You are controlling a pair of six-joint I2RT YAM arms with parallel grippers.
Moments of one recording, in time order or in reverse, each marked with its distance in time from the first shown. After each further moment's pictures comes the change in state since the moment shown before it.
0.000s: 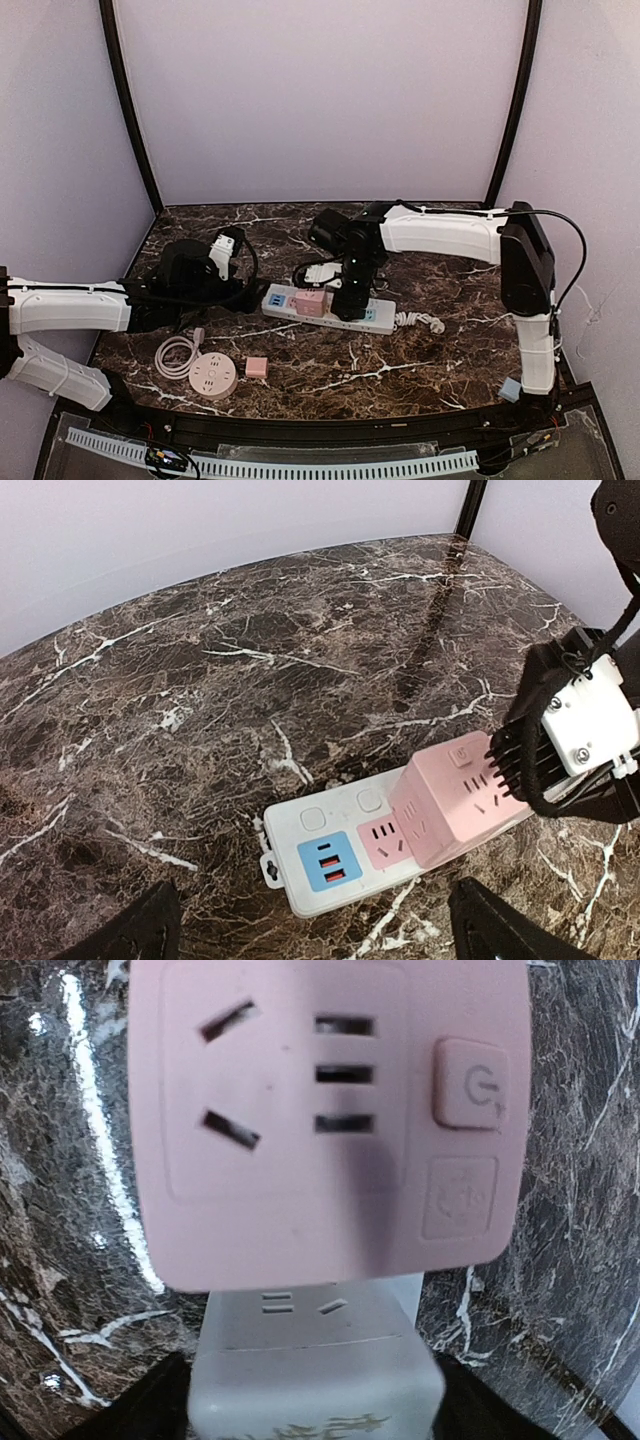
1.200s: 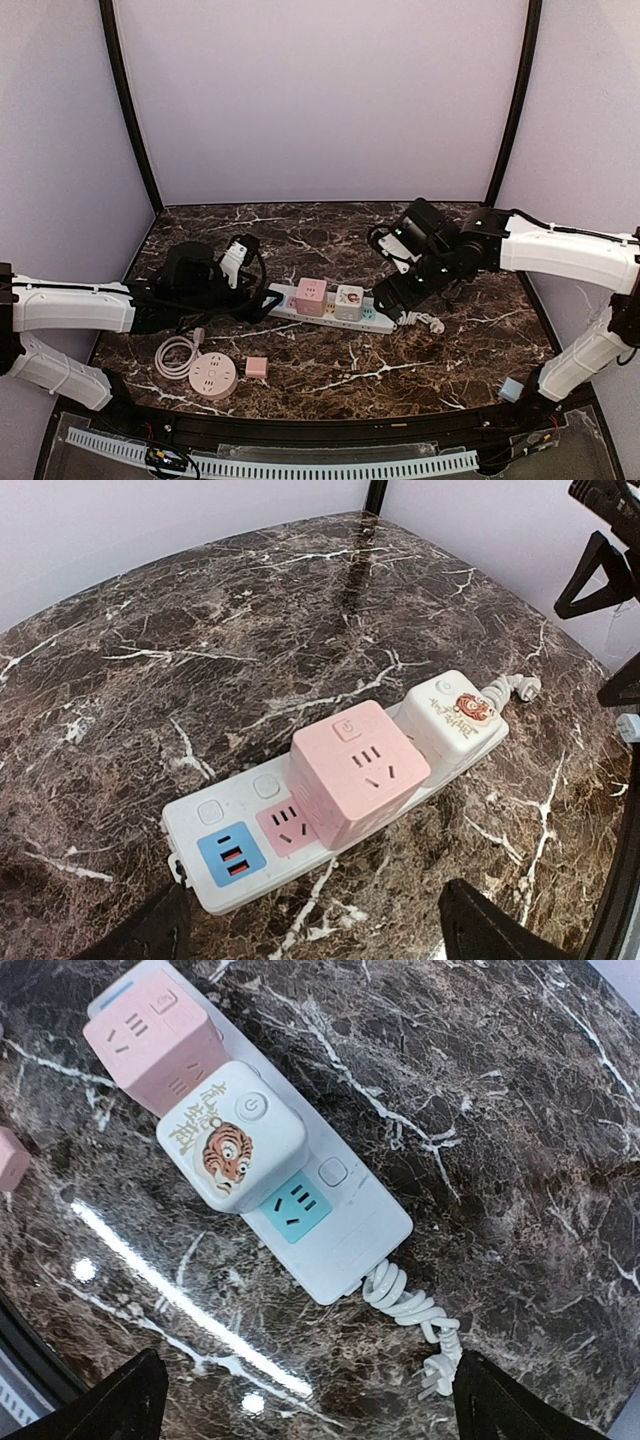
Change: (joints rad) left arm -0.023 0.026 0.000 0.026 0.198 0.029; right arm -0.005 -0.627 -0.572 0.229 0.098 0.670
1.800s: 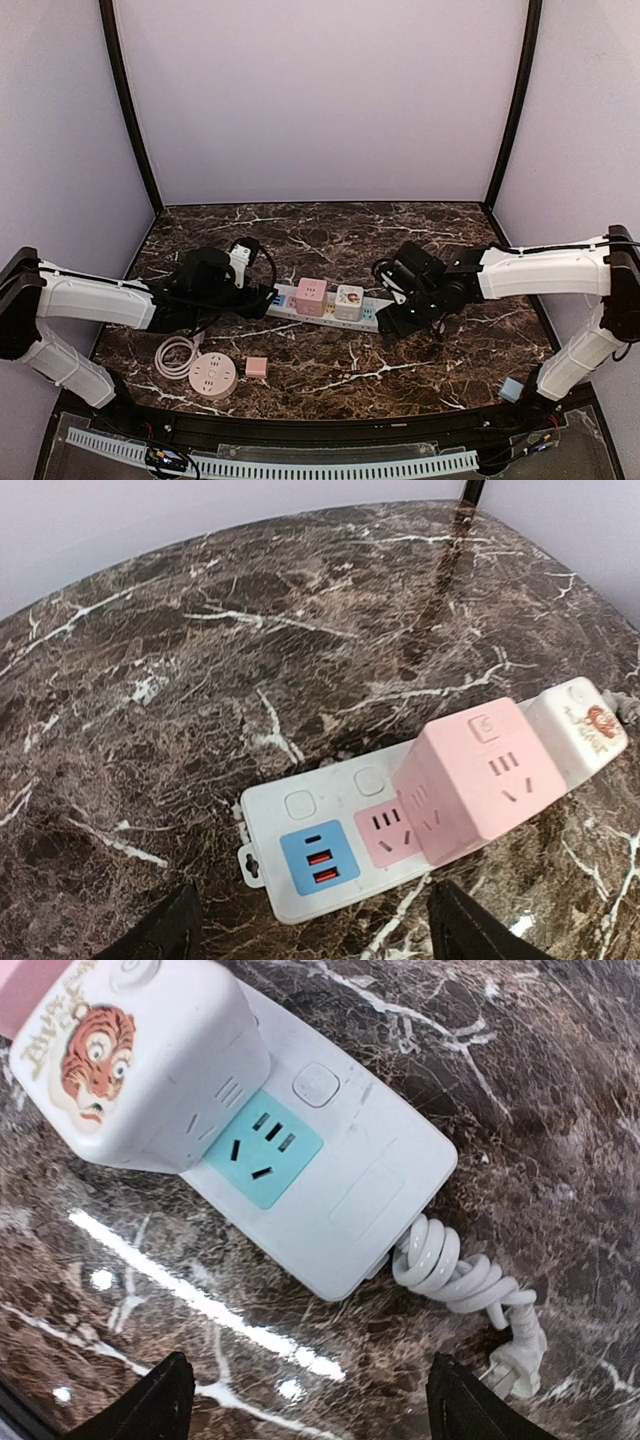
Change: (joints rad) left arm 0.003 0.126 0.009 0.061 -0.203 -0.051; right arm 0.014 0.023 -0.239 0.204 -0.008 0.184
